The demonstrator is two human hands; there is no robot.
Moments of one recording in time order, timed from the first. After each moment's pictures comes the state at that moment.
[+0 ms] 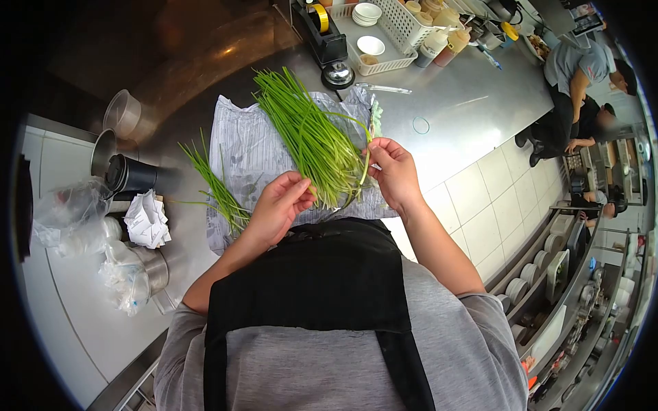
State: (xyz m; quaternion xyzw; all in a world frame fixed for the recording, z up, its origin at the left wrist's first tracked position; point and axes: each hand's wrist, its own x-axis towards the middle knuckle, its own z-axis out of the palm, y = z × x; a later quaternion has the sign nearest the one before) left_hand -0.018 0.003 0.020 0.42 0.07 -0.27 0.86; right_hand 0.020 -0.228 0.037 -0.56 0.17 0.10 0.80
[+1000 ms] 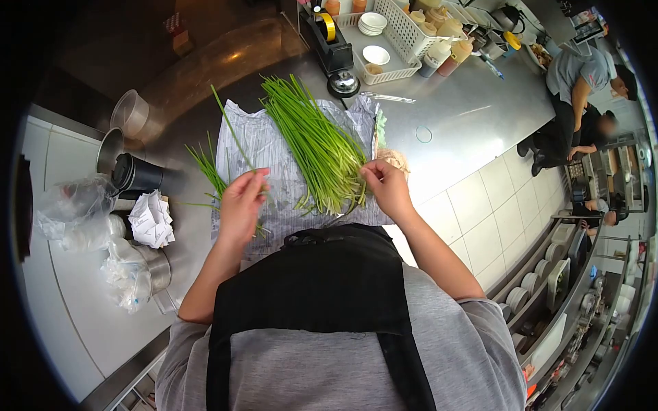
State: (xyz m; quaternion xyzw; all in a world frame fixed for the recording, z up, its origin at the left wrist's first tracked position) left_hand -0.012 0.056 0.027 0.55 0.13 -0.10 0.82; right_hand 0.010 -0.234 0.002 -0.78 0.06 0.08 0.62
